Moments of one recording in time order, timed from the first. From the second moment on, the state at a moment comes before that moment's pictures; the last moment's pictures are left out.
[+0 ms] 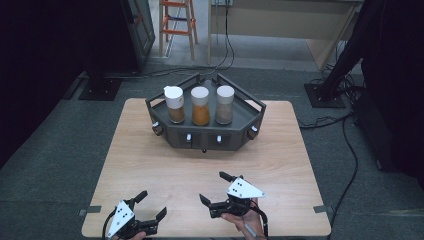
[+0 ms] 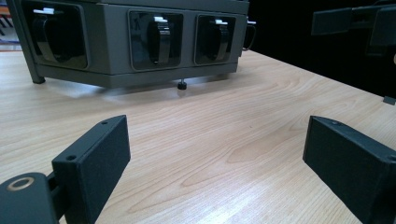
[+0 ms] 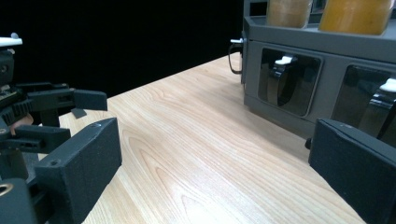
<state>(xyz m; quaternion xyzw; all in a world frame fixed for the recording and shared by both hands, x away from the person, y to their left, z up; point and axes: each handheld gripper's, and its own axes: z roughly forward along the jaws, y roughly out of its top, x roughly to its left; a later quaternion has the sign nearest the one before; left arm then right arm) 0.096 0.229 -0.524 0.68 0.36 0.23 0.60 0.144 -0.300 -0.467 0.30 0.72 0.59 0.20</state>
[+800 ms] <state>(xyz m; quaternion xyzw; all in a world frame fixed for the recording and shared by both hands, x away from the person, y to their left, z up) 0.096 0.229 -0.523 0.68 0.36 0.23 0.60 0.142 -0.299 -0.496 0.31 0.73 0.59 0.18</state>
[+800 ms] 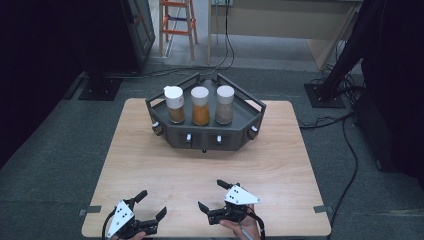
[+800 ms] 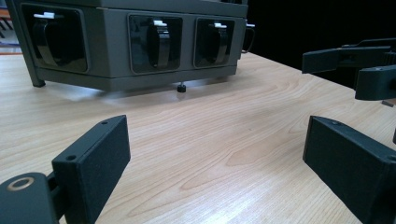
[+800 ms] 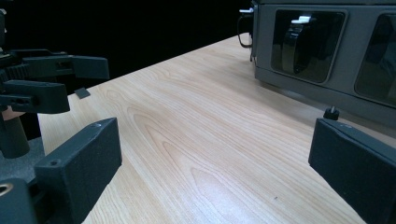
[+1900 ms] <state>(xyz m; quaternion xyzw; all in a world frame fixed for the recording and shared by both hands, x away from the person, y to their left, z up) 0.094 0.230 -0.522 0.68 0.35 0.23 0.60 0.141 -0.301 -0.496 0.31 0.72 0.59 0.18</state>
